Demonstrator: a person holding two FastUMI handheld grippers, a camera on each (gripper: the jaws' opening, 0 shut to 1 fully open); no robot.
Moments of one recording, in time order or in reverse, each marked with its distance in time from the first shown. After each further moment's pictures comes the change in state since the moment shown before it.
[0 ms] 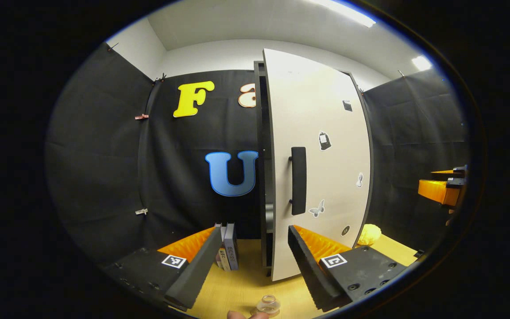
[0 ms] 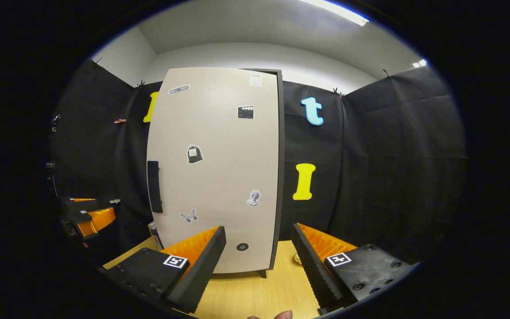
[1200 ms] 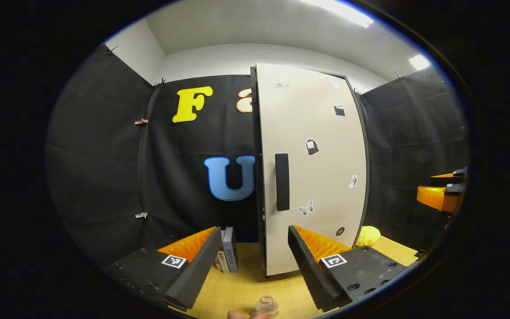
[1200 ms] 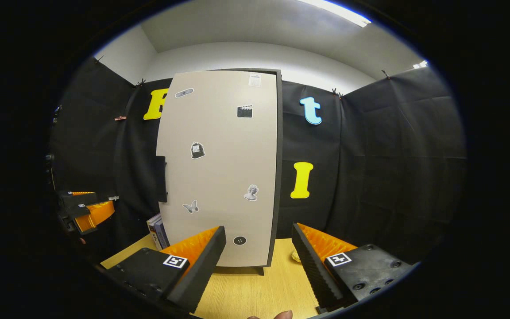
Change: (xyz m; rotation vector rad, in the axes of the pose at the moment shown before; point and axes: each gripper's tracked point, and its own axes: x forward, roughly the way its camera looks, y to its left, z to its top) left arm -0.007 -0.010 0.004 0.015 -0.037 0.000; right arm -0.003 0.000 -0.007 -0.010 0.009 -0.012
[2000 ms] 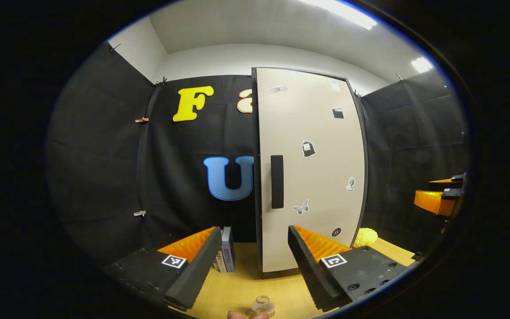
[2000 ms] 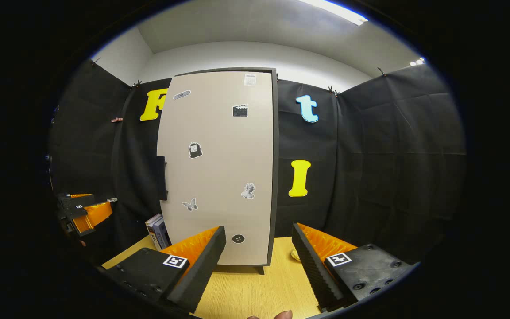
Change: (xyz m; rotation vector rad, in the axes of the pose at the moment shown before) left arm -0.001 -0.003 0.000 -0.015 0.000 -0.001; right arm -0.002 -0.003 -0.011 0.017 0.004 -0.019
